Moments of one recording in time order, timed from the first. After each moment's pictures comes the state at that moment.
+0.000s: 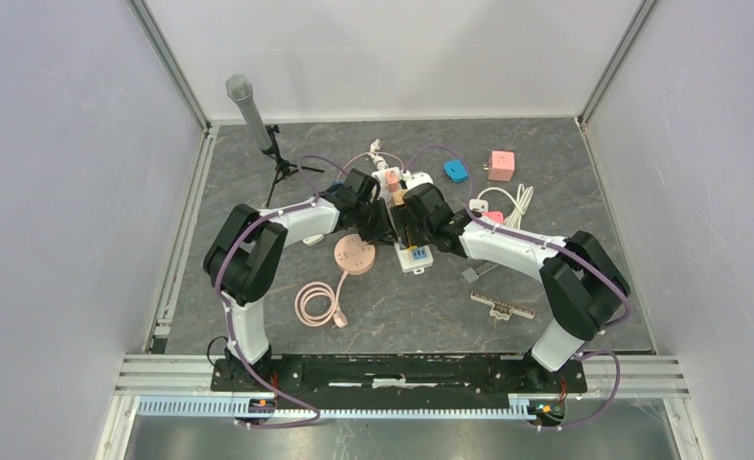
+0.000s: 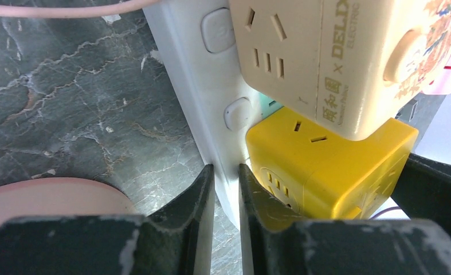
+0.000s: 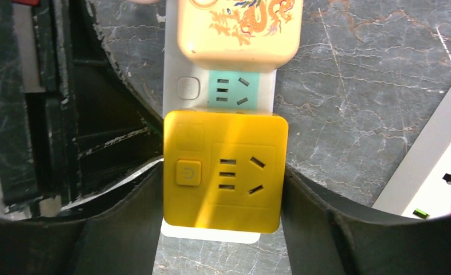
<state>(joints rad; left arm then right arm) -0.58 1.91 1.19 -0.24 0.31 -0.78 0.74 1.66 1.04 -0.23 0.24 0.33</state>
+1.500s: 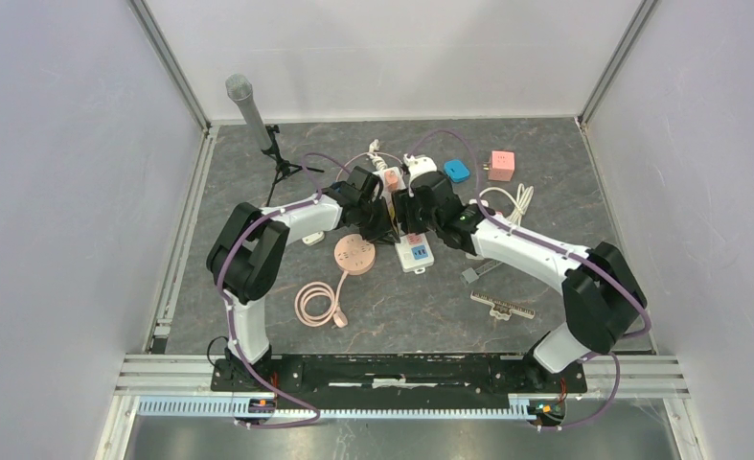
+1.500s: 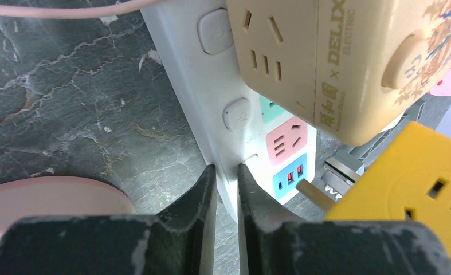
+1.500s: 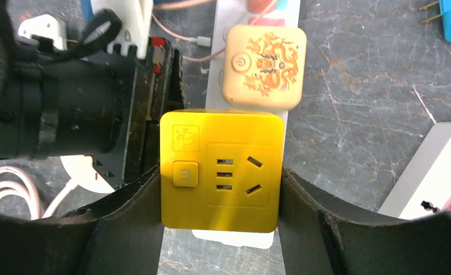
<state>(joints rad) -0.59 1.94 1.24 -0.31 0.30 -0.76 0.72 1.57 1.08 -0.17 0.19 0.29</state>
